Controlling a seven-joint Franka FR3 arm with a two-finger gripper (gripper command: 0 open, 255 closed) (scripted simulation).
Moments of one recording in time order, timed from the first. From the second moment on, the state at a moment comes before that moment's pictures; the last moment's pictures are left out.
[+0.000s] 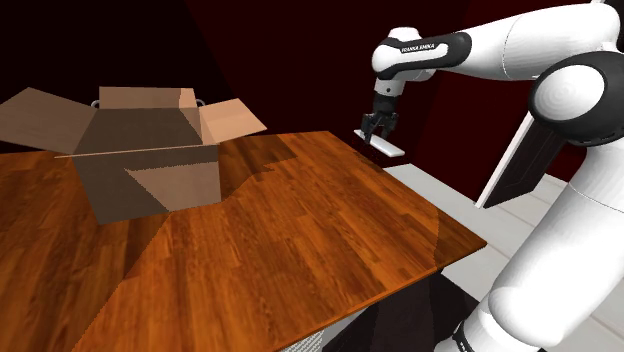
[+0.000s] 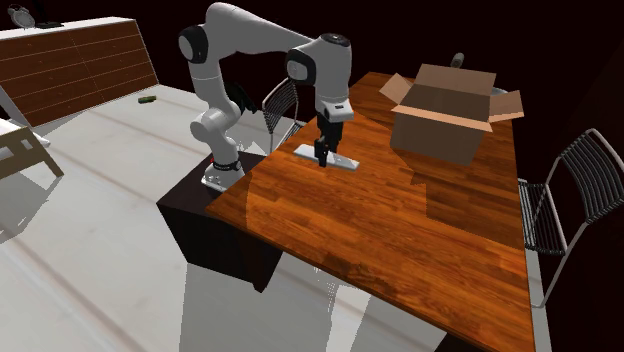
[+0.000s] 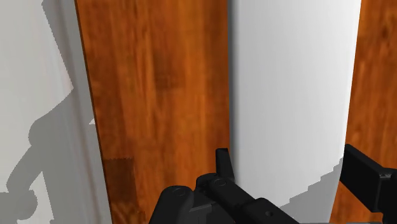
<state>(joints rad) -0.09 0.02 -0.24 -1.78 0.00 1.79 -0.13</state>
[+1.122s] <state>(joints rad) -0.09 0.04 -0.25 -1.52 0.00 1.56 -0.14</state>
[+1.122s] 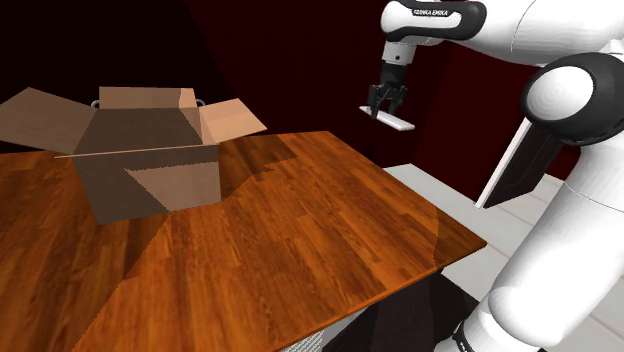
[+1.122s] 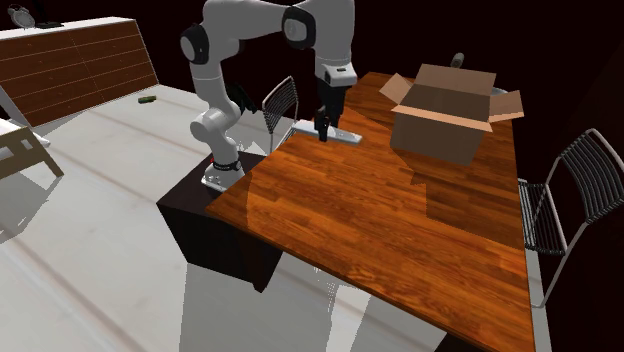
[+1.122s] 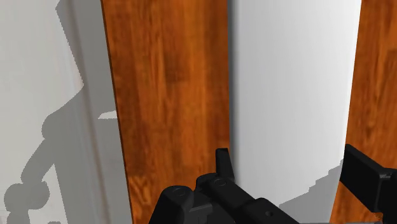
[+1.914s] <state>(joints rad) -0.07 0.09 -0.23 -1.33 0.01 1.40 -0.09</state>
